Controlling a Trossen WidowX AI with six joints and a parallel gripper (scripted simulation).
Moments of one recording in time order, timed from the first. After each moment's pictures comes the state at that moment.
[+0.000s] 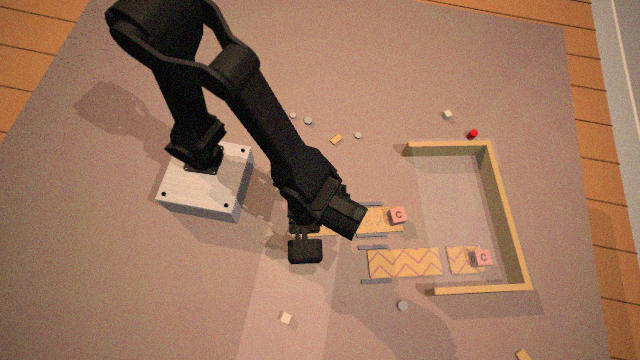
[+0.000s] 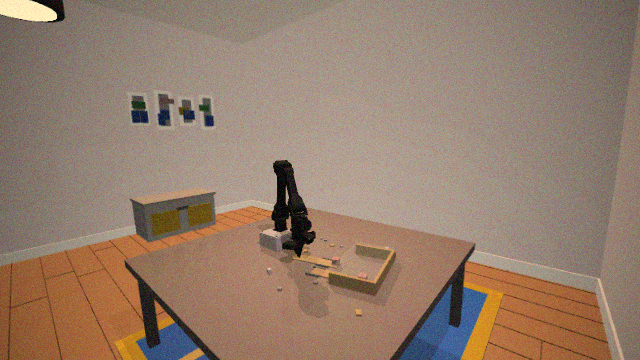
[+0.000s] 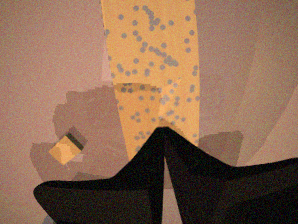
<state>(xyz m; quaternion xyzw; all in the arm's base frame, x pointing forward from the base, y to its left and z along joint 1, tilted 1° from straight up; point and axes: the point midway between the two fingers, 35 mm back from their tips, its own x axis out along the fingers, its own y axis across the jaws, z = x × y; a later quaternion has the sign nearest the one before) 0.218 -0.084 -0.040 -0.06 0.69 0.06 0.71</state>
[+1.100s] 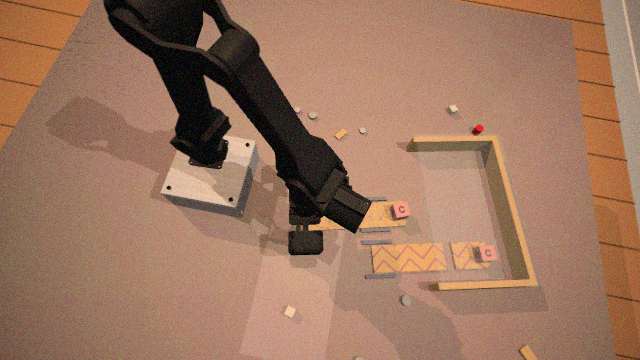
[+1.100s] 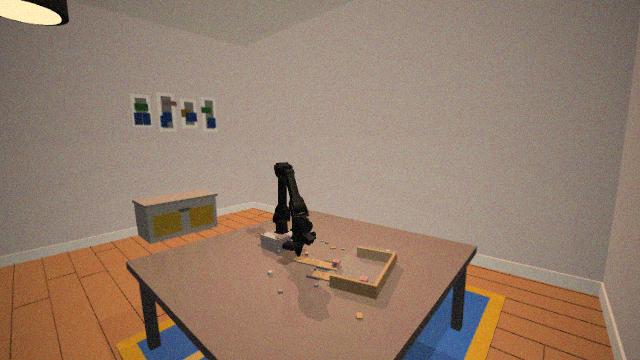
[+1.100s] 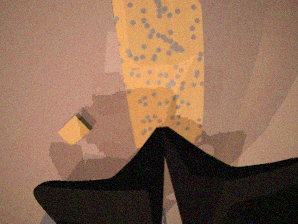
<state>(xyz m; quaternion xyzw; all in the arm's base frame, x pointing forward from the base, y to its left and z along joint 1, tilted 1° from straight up) 0.211 -0.082 -0.027 -0.06 0.71 0.07 0.70</state>
